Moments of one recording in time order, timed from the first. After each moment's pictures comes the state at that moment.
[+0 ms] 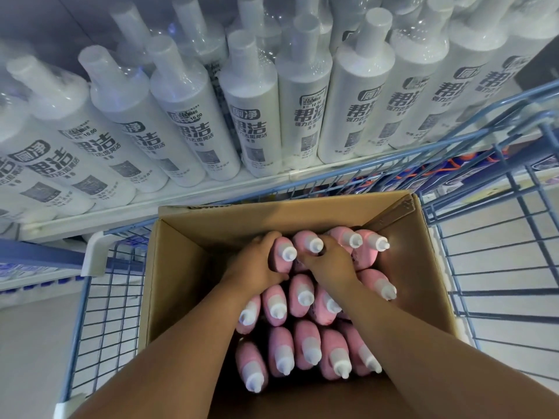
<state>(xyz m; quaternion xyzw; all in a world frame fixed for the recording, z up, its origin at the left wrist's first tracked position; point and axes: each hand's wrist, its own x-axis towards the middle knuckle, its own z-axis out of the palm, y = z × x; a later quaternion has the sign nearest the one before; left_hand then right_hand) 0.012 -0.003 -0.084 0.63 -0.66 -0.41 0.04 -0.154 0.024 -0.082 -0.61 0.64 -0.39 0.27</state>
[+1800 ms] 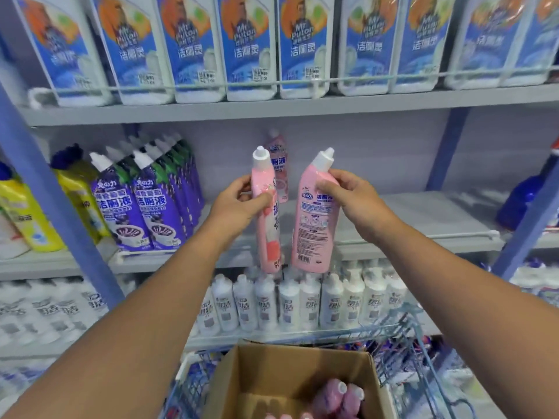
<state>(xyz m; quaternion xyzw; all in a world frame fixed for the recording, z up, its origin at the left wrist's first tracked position) 0.036 -0.019 0.480 0.52 -0.56 -0.34 0.55 -0.195 -0.033 0.495 -0.61 0.44 -0.51 0.43</state>
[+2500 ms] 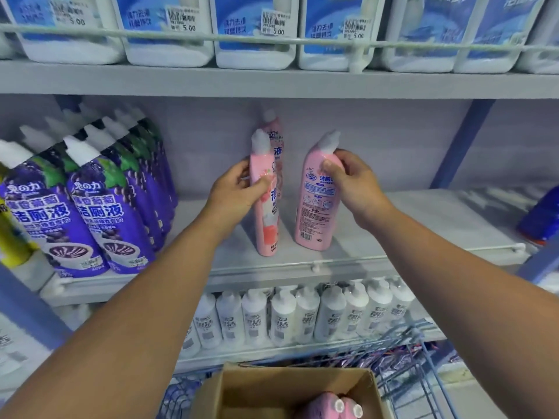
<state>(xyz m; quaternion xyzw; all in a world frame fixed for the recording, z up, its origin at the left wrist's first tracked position) 0.052 -0.153 0.451 0.48 -0.56 -0.38 0.56 -0.167 -0.158 0.477 -0.58 0.51 -0.54 0.34</state>
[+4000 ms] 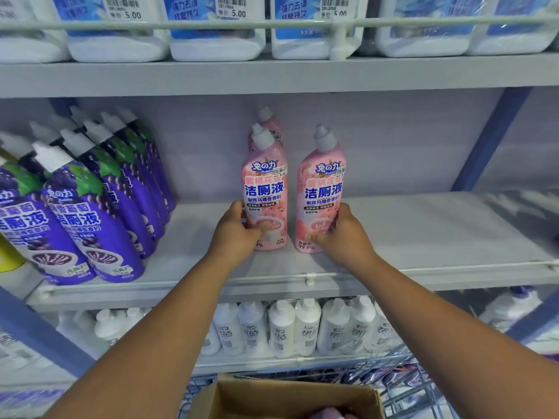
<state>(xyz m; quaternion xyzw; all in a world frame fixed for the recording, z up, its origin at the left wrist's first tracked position) 0.035 -0.169 0.382 0.62 -0.57 -0.30 0.45 -0.188 -0.181 0.376 -0.64 0.59 -0.40 0.29</state>
